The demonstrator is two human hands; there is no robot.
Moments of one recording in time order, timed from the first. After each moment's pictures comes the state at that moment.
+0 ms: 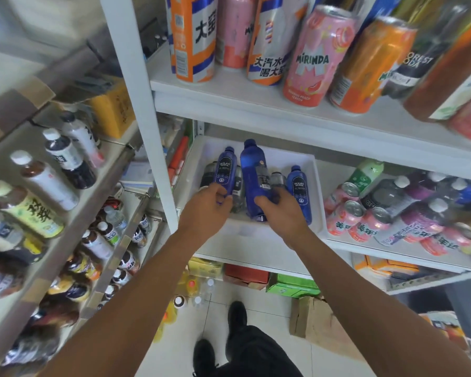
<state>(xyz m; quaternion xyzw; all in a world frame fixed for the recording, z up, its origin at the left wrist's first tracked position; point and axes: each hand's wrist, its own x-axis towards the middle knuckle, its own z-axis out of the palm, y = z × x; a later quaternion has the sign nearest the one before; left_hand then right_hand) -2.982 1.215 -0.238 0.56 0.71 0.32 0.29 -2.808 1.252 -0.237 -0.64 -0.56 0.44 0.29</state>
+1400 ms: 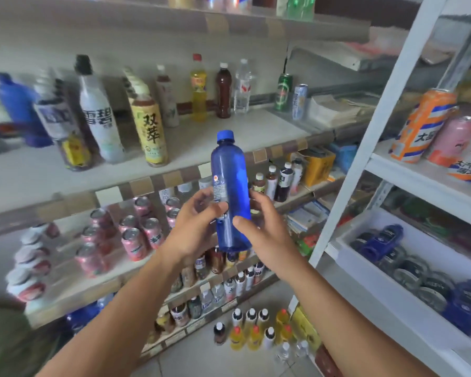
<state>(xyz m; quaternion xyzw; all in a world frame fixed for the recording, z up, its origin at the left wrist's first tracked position) -3.046 0.816 -0.095 0.21 0.50 0.80 0.25 -2.954 0.944 -0.097 -0.08 -0.77 0.60 0.19</state>
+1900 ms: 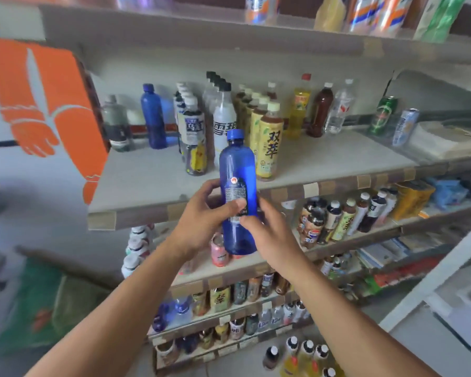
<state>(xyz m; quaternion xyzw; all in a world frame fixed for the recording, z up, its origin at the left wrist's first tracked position) -3.138 0.613 -0.058 0.20 0.63 0.75 0.11 -3.084 0.752 -0.073 0.01 -0.79 0.60 0.15</state>
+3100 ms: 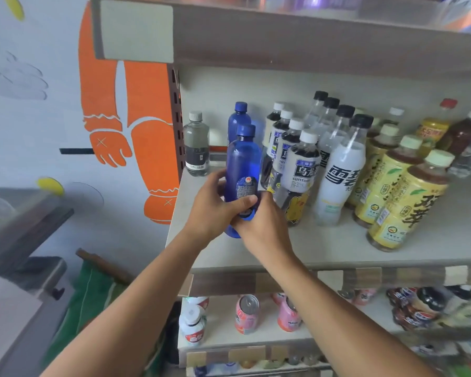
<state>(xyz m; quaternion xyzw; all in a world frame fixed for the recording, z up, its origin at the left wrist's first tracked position) -3.354 0.484 -0.051 0.09 0.75 0.64 -0.09 -3.329 0.601 -0.065 -0.01 -0.88 0.44 0.17</state>
